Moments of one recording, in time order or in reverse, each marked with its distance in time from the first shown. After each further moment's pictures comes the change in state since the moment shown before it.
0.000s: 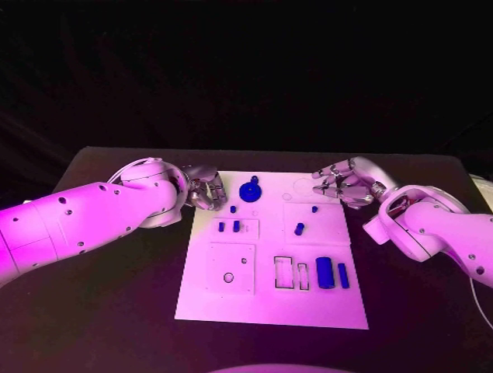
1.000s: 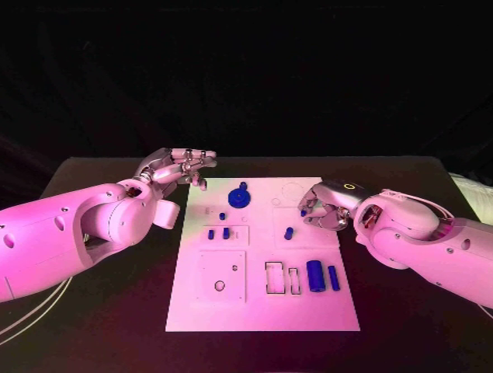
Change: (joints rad) left arm -0.006 -0.130 -0.024 0.130 1.276 -0.265 0.553; left_hand -0.065 0.023 -0.029 0.033 0.000 0.011 0.019 0.019 -0.029 -0.017 0.017 0.031 -0.009 -0.220 0.026 -0.346 -0.521 0.062 -0.224 0.022 -0.475 -0.378; right arm -0.018 0.020 0.002 0.061 -0.721 0.179 -0.244; right_hand -0.031 -0.096 0.196 0.001 -0.104 0.084 0.005 0.000 -0.006 0.048 0.016 -0.221 -0.438 0.000 0.007 -0.112 -0.116 0.001 0.003 0.025 -0.077 -0.102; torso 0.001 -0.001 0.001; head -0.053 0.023
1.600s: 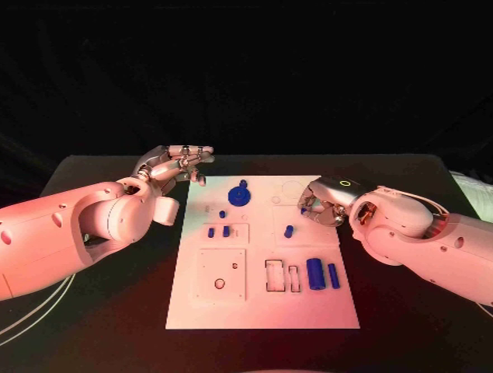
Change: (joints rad) left arm 0.000 -0.004 0.000 0.008 0.051 -0.012 0.018; left_hand 0.000 0.000 -0.006 -0.001 0.000 0.000 0.000 0.004 -0.001 0.000 0.000 0.004 0.000 -0.007 0.000 0.000 -0.004 0.000 0.000 0.000 -0.006 -0.004; right arm 0.002 0.023 0.003 -0.005 -0.043 0.013 -0.036; right_hand 0.031 0.032 0.107 -0.022 -0.041 0.073 -0.014 0.007 0.009 0.090 -0.022 0.000 -0.066 0.003 -0.003 0.018 0.019 0.000 0.022 -0.015 0.013 0.030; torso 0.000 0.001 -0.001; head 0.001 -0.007
